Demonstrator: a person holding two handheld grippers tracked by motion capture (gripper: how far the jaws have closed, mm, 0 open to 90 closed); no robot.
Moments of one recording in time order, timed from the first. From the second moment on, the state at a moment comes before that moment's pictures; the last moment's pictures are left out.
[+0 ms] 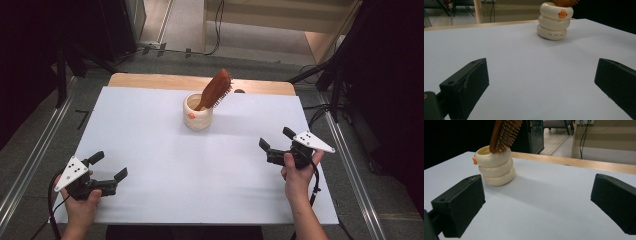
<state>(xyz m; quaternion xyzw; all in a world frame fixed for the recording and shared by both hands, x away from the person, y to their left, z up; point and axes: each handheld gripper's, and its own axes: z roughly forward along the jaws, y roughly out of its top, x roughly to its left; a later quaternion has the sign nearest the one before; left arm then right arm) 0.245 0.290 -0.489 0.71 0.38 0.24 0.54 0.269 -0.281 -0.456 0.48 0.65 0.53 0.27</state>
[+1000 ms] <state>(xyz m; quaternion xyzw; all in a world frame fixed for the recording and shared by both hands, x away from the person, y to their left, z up) 0.244 0.289 -0.489 0.71 0.38 0.24 0.54 0.204 -0.332 -0.493 0.48 0.64 0.52 0.29</state>
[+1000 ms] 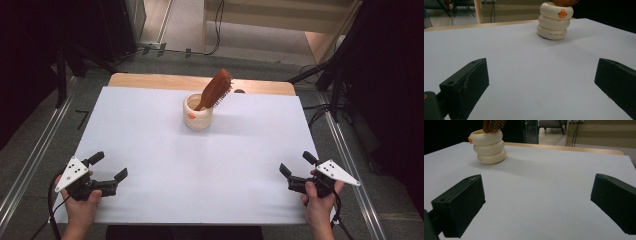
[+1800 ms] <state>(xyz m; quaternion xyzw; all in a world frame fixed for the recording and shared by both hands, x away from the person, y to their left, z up) 0.245 0.292 -0.488 0.70 0.38 0.24 0.55 0.181 -0.365 -0.516 0.50 0.62 0.52 0.31</state>
